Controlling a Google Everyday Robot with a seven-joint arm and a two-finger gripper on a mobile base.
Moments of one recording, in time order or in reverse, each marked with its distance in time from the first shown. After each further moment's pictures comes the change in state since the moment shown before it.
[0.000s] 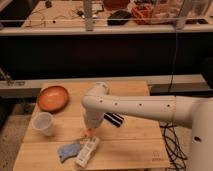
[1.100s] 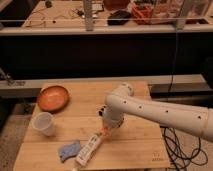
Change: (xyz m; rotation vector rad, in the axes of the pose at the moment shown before) arm 0.048 0.060 -0.019 0.037 -0.001 0.178
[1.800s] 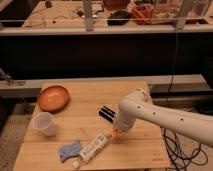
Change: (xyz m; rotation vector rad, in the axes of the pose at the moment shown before) arm 0.028 0.038 0.000 0.014 0.001 0.098
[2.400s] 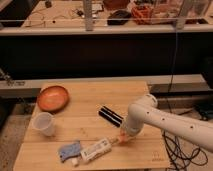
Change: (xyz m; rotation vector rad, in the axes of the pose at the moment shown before) arm 0.032 0.037 0.011 0.004 -0.001 0.081
